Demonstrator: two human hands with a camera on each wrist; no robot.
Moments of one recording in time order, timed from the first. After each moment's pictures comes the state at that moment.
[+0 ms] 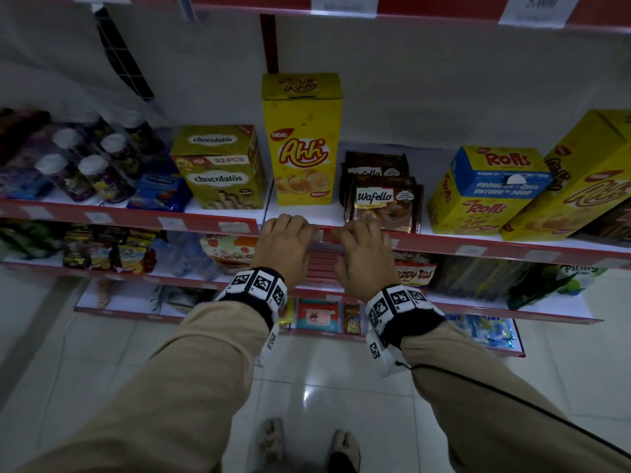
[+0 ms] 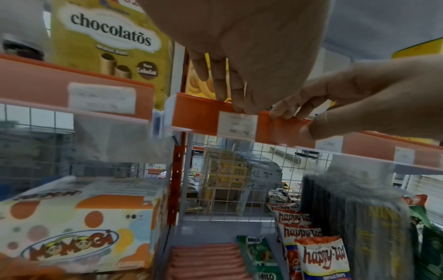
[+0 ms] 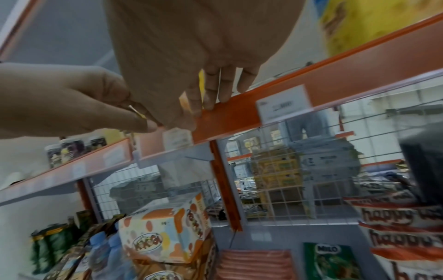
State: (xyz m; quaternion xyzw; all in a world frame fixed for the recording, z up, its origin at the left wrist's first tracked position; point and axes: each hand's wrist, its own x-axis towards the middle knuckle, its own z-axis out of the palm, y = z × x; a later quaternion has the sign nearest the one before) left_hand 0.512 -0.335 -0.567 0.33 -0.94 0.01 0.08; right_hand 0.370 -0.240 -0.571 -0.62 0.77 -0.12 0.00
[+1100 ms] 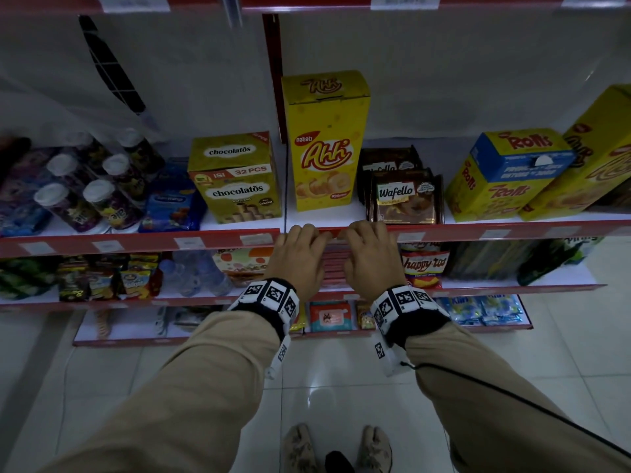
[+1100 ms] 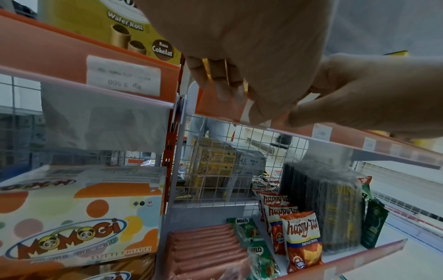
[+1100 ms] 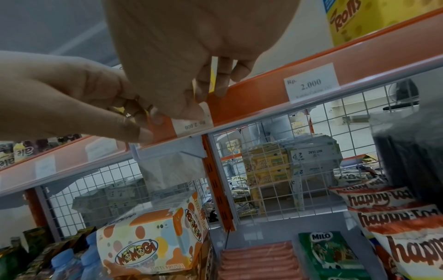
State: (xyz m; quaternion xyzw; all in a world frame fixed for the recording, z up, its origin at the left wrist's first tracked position) left_hand 0.546 -0.362 -0.583 0.27 -0.96 -0.03 0.07; right_hand 0.415 -0.267 -0.580 -0.58 0.80 -0.14 -0.04
